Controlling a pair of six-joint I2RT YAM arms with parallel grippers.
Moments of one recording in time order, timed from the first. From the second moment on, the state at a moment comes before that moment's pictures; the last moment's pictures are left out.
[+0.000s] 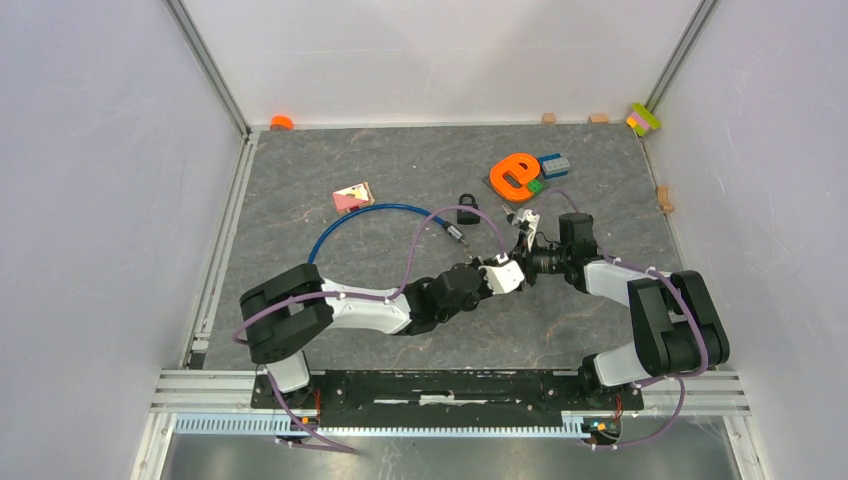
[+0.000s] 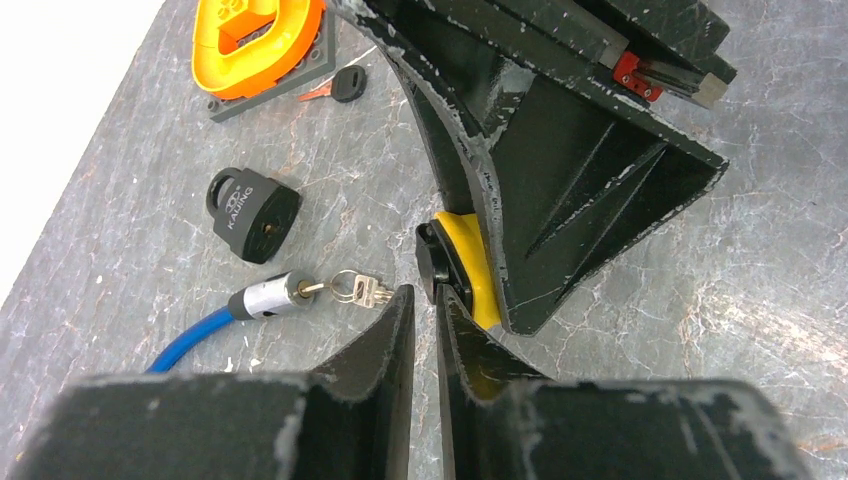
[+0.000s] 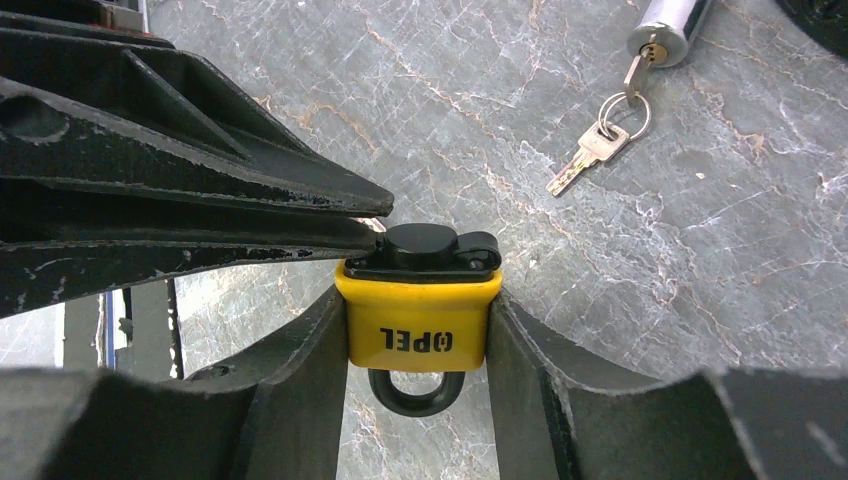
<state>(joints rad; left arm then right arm) -1.18 1.73 0.86 0.48 -0.37 0.36 0.18 1.46 0.51 0.18 -1.08 -0.24</state>
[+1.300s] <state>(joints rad) -1.12 1.72 0.81 0.67 -0.41 0.46 0.19 1.44 0.49 0.40 -1.03 -0.11</state>
